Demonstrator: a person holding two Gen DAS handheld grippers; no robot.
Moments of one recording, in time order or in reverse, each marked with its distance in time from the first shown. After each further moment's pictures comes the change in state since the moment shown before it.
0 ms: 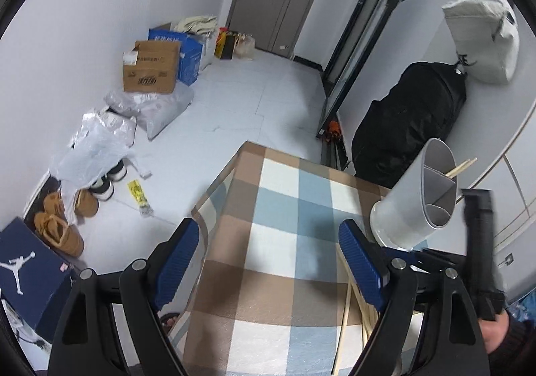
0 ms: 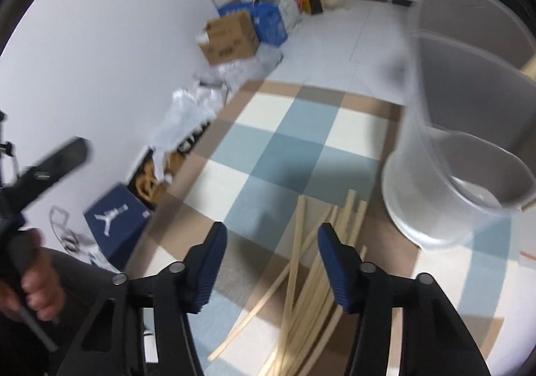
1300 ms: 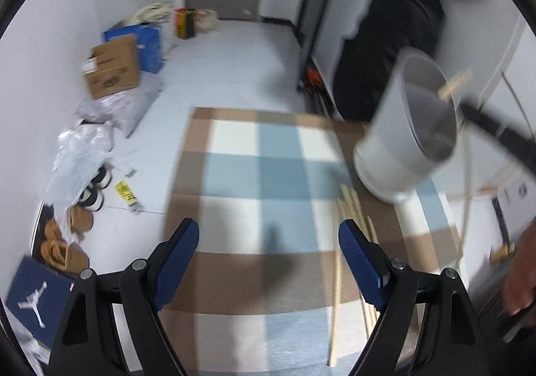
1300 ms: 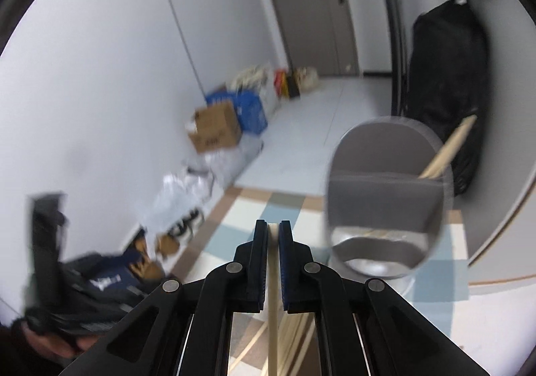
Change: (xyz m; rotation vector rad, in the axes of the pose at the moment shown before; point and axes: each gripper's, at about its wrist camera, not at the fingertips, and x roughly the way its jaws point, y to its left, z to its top) left arm 0.037 -0.069 -0.022 0.265 0.187 0.015; right arm -0.137 -0.027 -0.007 0.087 -0.497 -0.053
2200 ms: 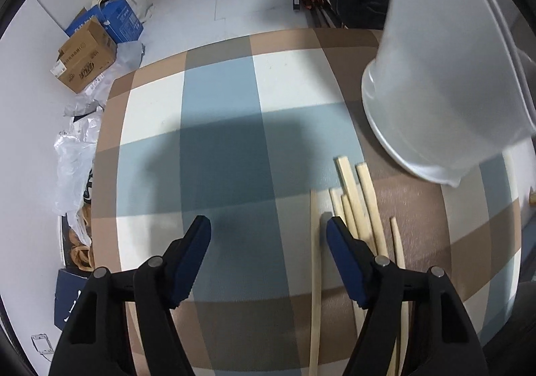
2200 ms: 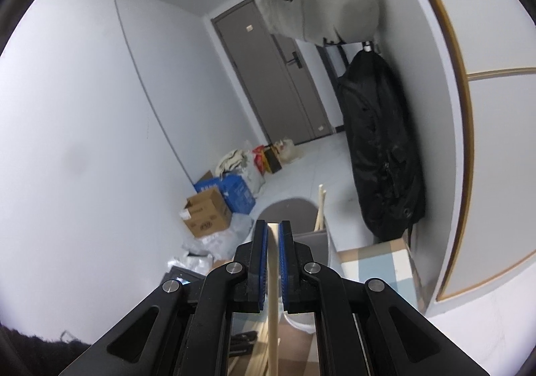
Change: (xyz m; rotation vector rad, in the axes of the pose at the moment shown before) left arm 0.100 -0.046 0.020 0.136 0.331 0.174; right arm -0.084 -0.083 -0.003 0.208 -0.284 0.001
